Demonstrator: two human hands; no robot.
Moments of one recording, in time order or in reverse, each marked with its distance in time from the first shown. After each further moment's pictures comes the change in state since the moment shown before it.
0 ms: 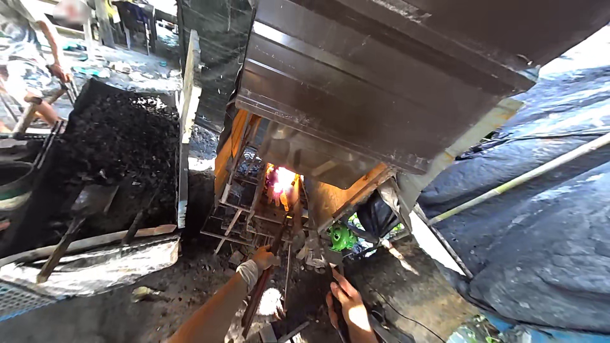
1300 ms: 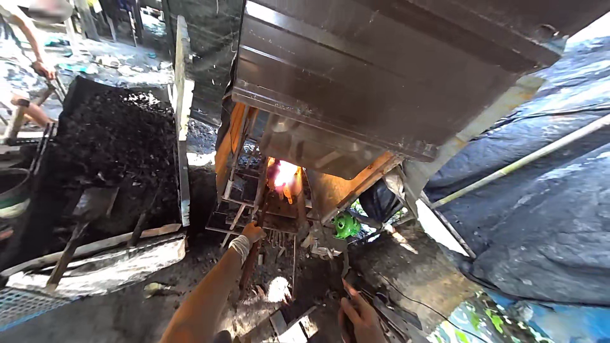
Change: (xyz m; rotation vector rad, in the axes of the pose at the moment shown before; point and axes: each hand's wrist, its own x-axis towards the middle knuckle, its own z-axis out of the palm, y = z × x) left_hand 0.039 0.020 -0.075 0.058 0.171 0.018; right_hand -0.050 0.001 0.006 -0.201 0.008 0.001
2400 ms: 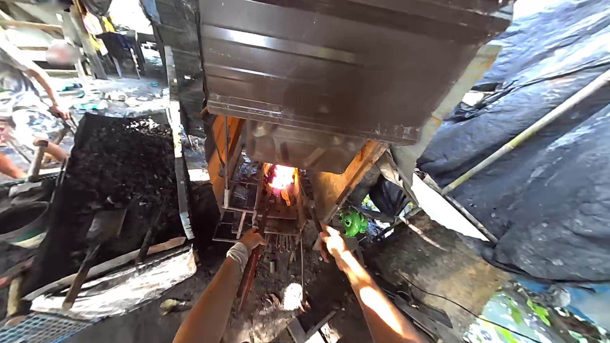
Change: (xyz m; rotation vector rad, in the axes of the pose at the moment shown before) left_hand -0.029 0.011 0.013 0.045 0.007 -0.069; right_hand 0.176 -0.034 0.011 -0.045 -0.097 0.083
